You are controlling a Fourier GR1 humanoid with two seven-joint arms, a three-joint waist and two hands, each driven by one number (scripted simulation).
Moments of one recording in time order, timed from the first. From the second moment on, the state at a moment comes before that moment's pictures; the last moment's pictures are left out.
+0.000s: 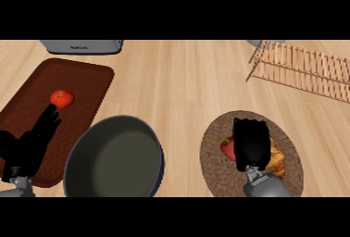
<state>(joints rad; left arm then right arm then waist) -0.01 0.30 0.16 -1.41 0.08 -0.06 0.10 -0.16 -0.07 0.37 -1.52 1.57 0.20 0.60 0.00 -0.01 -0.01</state>
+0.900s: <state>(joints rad) 0.01 0.29 0.18 -1.44 0.08 -0.07 0.12 -0.23 -0.27 -0.04 -1.78 1.04 0.41 0.24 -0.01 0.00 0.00</state>
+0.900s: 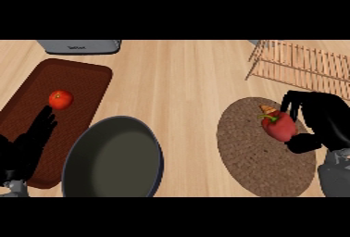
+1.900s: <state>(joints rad) 0.02 0.29 0.20 -1.44 0.07 -0.09 0.12 -0.57 -0.38 -0.63 -2.14 0.27 0.78 0.75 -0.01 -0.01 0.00</state>
